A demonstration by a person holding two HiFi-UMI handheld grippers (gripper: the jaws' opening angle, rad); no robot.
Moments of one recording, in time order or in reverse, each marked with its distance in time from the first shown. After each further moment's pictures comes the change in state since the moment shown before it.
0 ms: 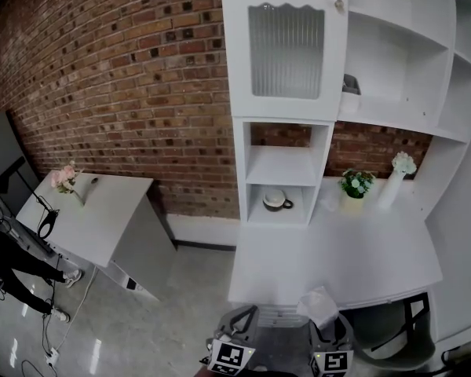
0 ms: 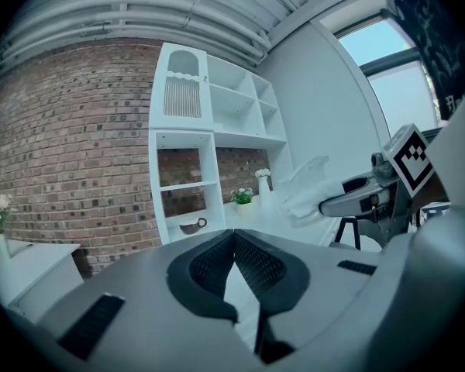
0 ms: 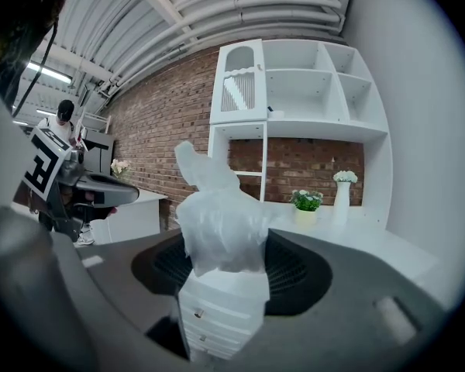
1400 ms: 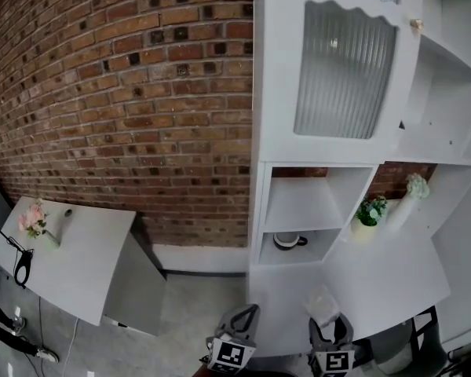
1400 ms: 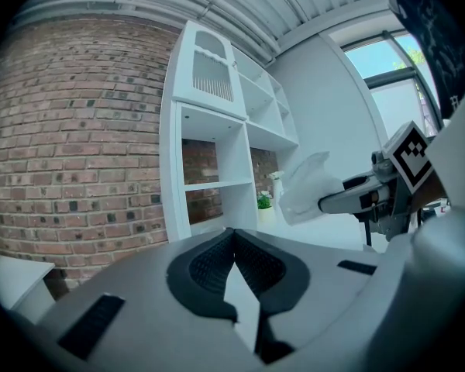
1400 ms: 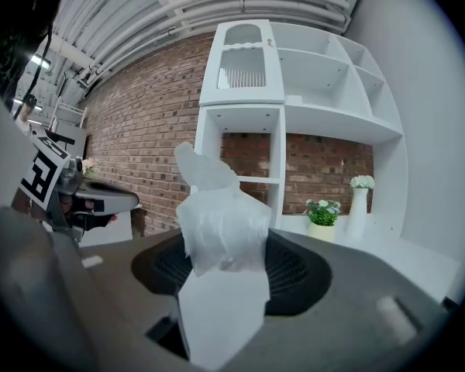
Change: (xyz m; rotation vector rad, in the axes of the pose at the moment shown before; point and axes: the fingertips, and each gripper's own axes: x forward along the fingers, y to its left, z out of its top) left arm 0.124 0.180 0.011 0.007 -0.058 -0.133; right arm 0.190 0.031 0.062 0.022 -0.018 -0.136
